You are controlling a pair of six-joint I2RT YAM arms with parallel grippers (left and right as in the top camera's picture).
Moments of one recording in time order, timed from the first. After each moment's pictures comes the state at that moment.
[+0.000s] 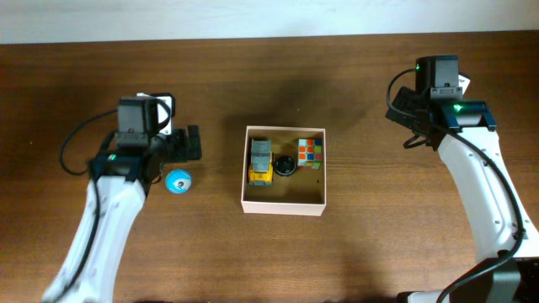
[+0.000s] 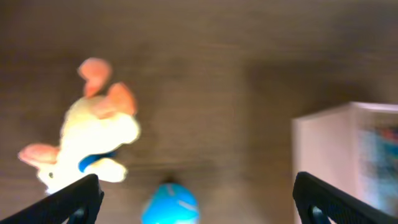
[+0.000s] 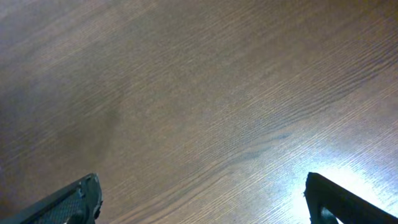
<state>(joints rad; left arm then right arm) -0.07 1.41 1.10 -0.62 -0.01 -0.10 0.00 1.57 1.39 -0.86 0.31 0.50</state>
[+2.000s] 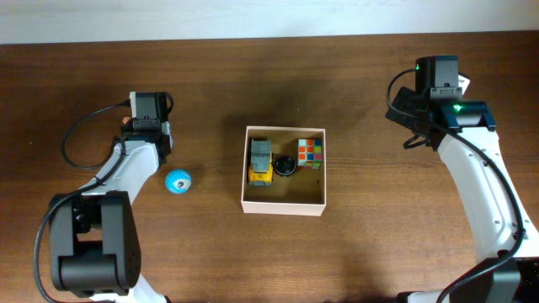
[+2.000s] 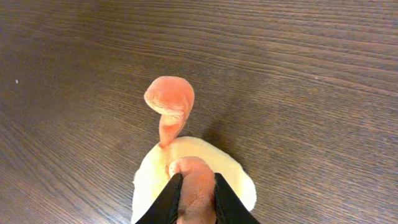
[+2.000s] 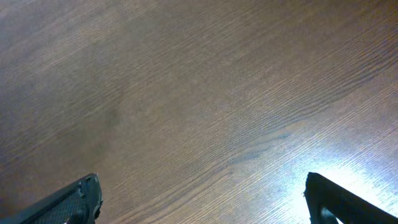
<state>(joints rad) -0.01 1.83 1.10 -0.24 -0.48 -0.07 0.00 1.57 1.39 -0.86 0.31 0.50</state>
